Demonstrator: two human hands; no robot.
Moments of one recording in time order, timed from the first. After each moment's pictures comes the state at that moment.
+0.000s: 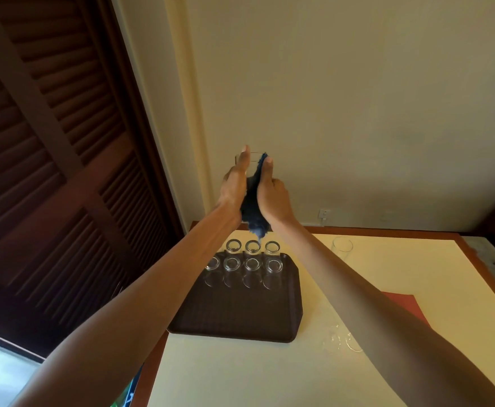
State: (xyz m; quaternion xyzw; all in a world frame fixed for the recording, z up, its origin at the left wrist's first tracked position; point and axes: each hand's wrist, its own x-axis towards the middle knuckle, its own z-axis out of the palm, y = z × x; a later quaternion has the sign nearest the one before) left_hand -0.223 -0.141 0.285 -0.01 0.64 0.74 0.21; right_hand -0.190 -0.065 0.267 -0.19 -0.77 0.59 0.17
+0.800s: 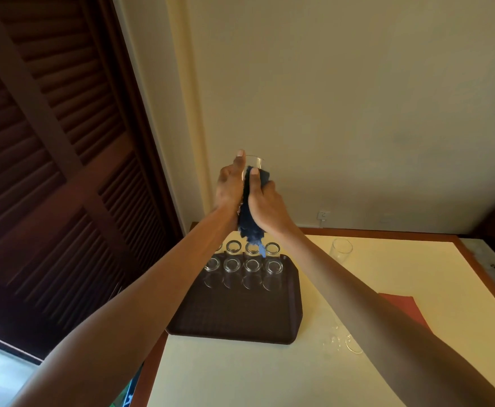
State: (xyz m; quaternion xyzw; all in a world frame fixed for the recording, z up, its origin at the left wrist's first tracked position) left_hand -0.225 -0.148 0.286 -0.02 0.68 0.72 0.14; right_hand -0.183 -0.078 0.269 -0.16 -0.81 0.55 0.13
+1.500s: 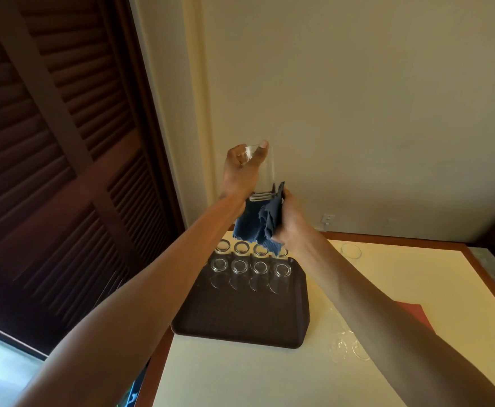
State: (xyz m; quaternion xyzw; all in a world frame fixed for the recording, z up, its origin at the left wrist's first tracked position) left_hand -0.256 -0.158 0.293 0.07 0.71 0.70 0.05; right_hand -0.187 -0.078 0.260 -0.24 -0.44 0.87 -0.01
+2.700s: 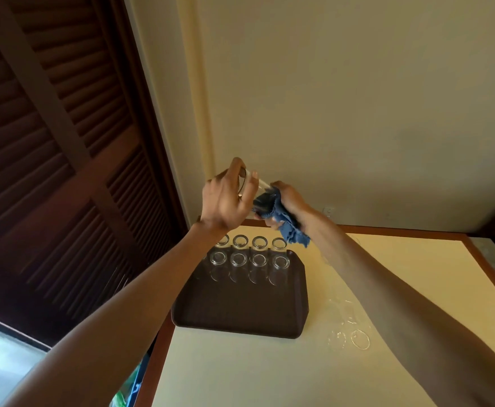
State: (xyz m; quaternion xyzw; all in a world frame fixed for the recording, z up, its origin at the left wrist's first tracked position) left_hand -0.243 -0.193 0.242 0.31 0.83 0.38 -0.27; right_hand -0.190 -0.042 0.254 -0.15 -0.64 0.75 -0.10
